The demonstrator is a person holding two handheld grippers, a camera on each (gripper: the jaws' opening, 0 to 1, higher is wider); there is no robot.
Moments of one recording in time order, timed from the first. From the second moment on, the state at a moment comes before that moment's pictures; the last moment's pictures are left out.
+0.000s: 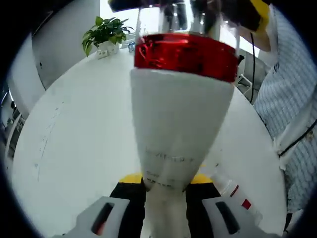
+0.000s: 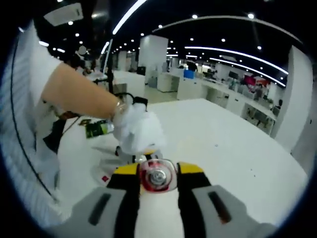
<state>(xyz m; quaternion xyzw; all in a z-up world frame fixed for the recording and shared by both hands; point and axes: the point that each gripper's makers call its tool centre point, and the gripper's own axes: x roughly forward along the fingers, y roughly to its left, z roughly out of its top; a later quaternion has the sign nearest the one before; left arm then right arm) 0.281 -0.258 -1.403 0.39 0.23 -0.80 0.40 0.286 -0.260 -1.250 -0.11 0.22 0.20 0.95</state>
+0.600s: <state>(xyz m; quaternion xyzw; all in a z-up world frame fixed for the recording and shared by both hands) 0.279 -0.259 -1.403 0.33 0.22 -0.80 0.44 0.299 -0.245 -1.248 -0.14 0.21 0.22 0.94</state>
